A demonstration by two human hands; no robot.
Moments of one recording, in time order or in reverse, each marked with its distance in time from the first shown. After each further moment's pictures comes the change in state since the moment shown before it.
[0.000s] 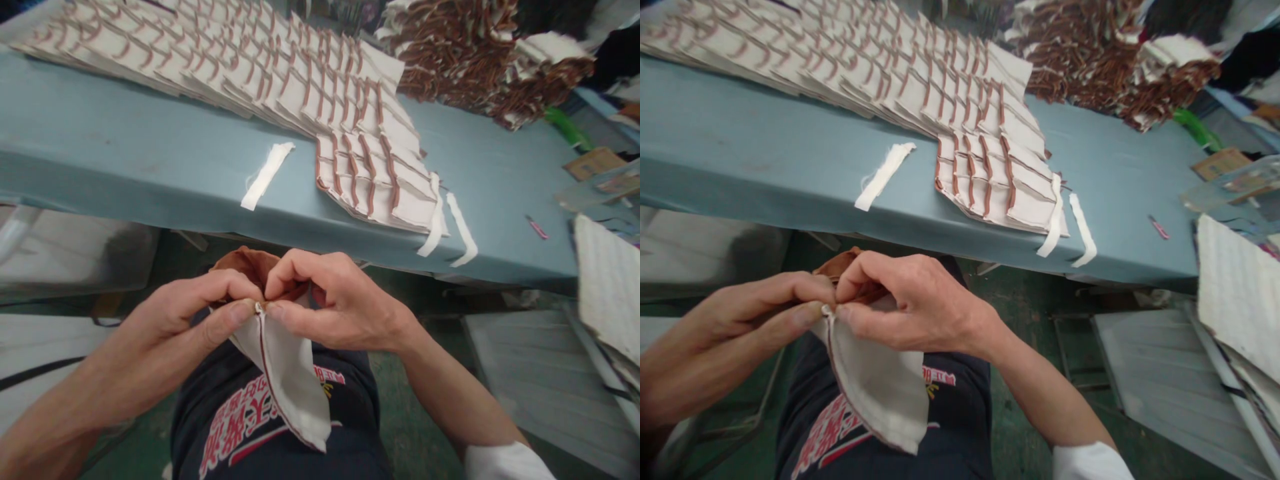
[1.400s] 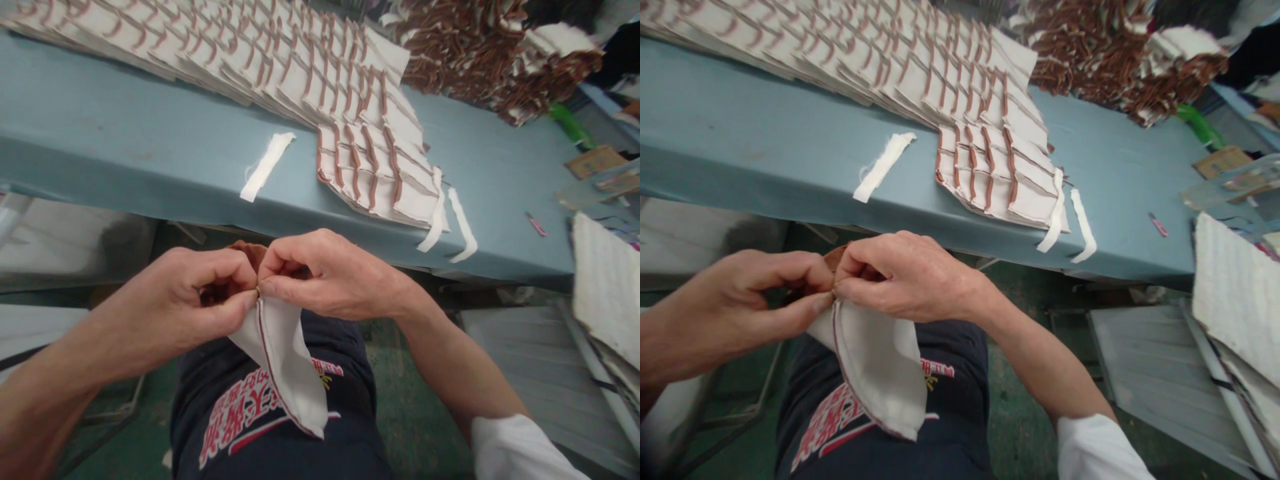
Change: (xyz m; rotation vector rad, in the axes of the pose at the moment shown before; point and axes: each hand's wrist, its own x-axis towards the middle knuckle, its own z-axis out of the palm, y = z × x) left_hand 0.016 -0.006 -0.005 0.104 -0.101 -0.069; right_hand 0.026 -0.018 -0.016 -0.216 -0.206 0.253
